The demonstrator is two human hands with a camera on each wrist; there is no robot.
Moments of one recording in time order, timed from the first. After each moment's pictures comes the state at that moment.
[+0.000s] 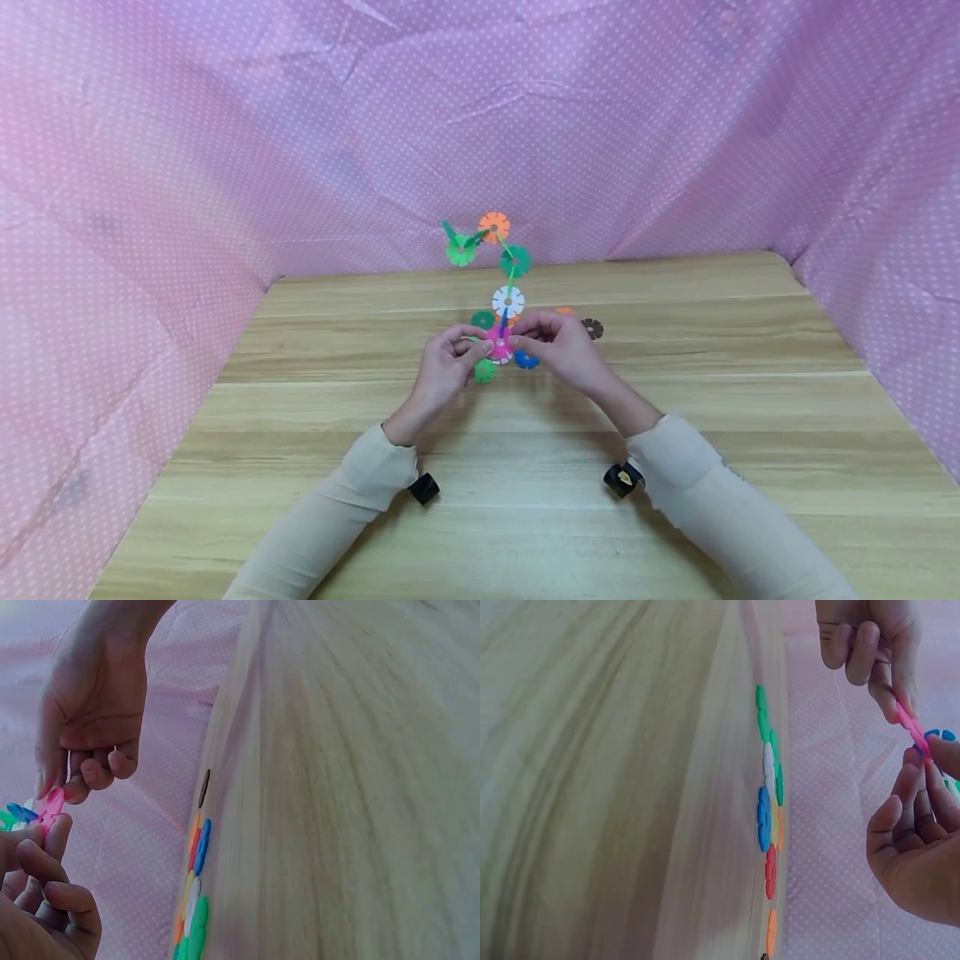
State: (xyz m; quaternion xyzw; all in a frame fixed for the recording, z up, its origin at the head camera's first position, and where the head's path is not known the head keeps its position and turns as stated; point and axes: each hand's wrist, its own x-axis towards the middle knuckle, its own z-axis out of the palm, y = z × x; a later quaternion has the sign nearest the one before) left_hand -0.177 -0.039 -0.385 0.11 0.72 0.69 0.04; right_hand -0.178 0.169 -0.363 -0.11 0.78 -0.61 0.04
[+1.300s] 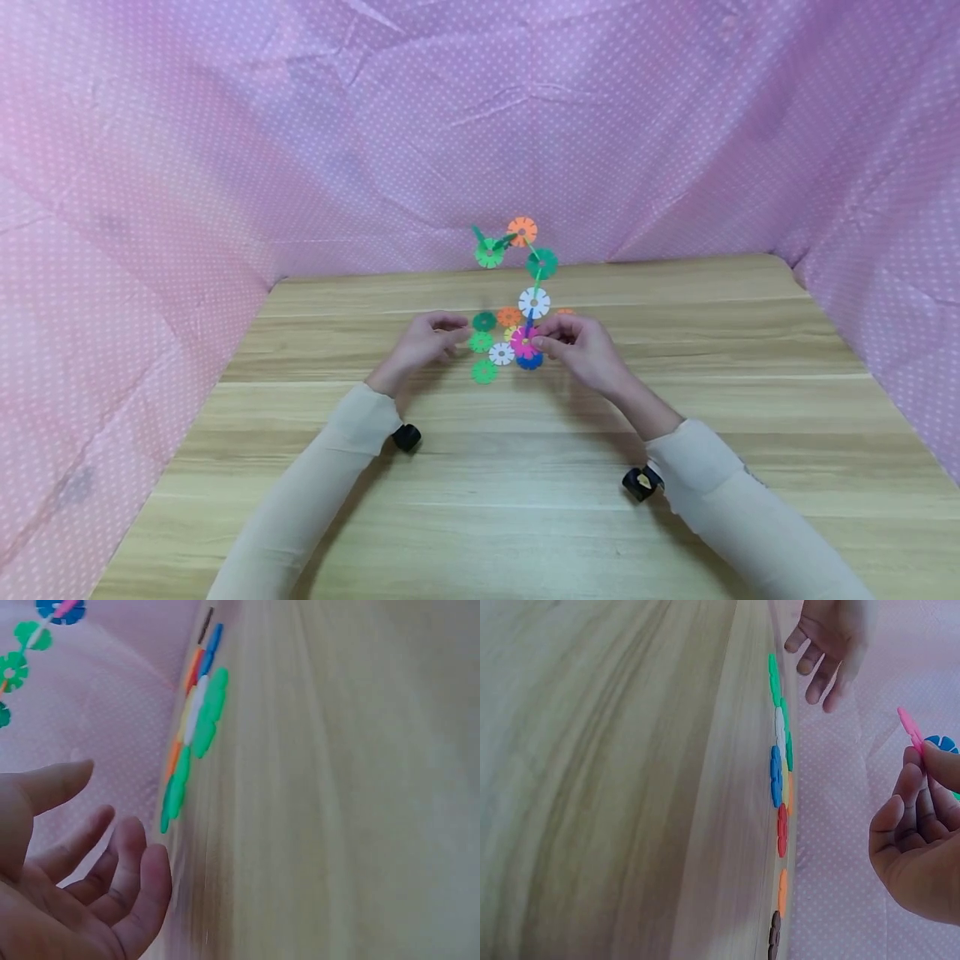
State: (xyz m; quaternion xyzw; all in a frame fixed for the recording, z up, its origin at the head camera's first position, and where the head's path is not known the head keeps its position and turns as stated) left_hand -0.244 -0.087 -0.399 0.05 0.82 0.56 0.14; right_hand -0.175 0.191 -0.366 -0.09 0.81 -0.57 0.04
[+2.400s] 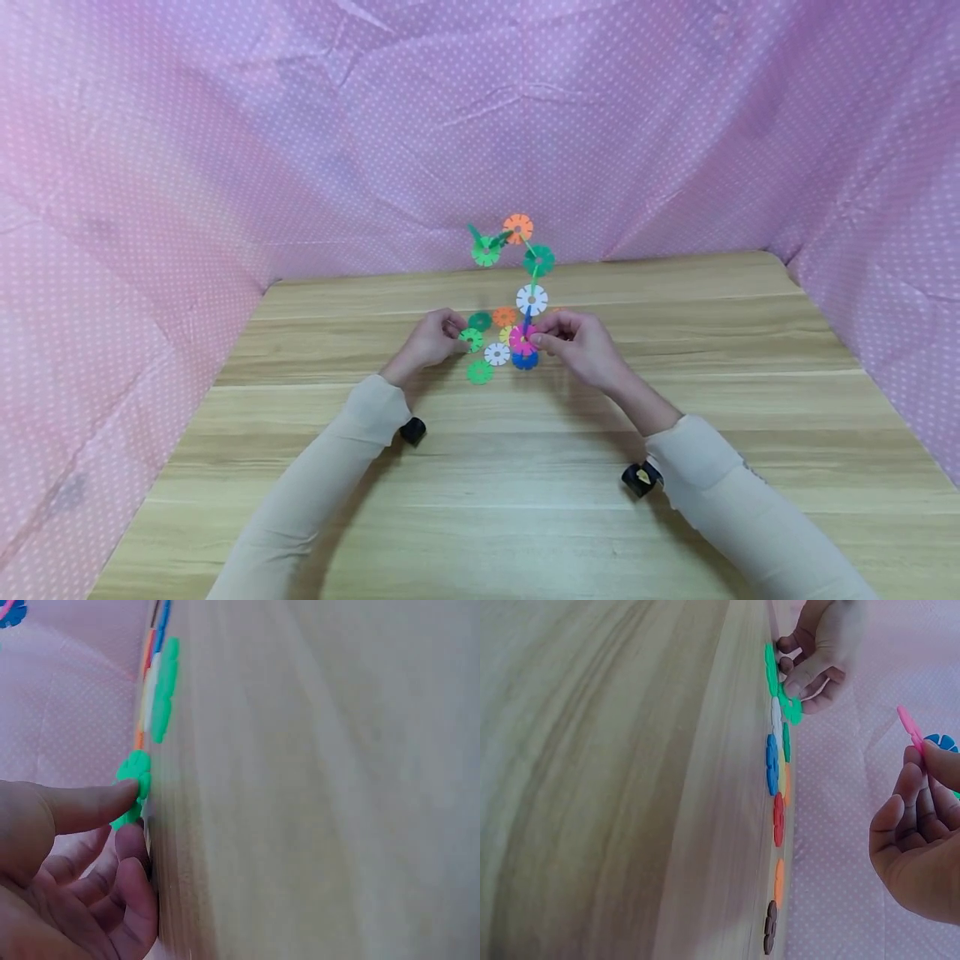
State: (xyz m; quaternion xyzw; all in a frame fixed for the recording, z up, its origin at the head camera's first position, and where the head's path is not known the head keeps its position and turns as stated) left_hand -0.256 -0.070 -0.402 0.06 0.89 0.43 0.12; right_hand -0.176 0.196 -0.362 -0.09 0.82 -0.57 0.04
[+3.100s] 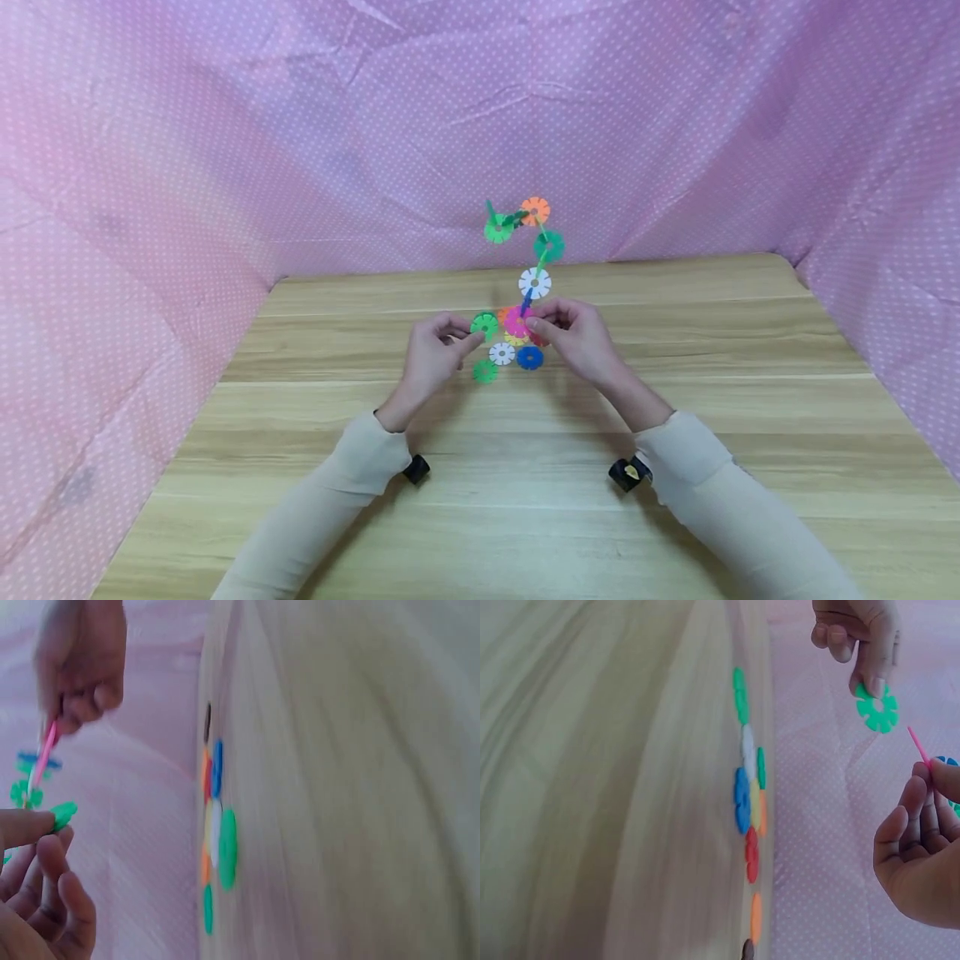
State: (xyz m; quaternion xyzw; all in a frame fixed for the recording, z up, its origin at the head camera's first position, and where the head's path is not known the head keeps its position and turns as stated) left_hand -0.194 -0.055 -0.378 0.13 0.81 0.57 -0.09; right_hand -0.182 0.181 -0.353 -0.09 0.80 -0.59 0.00
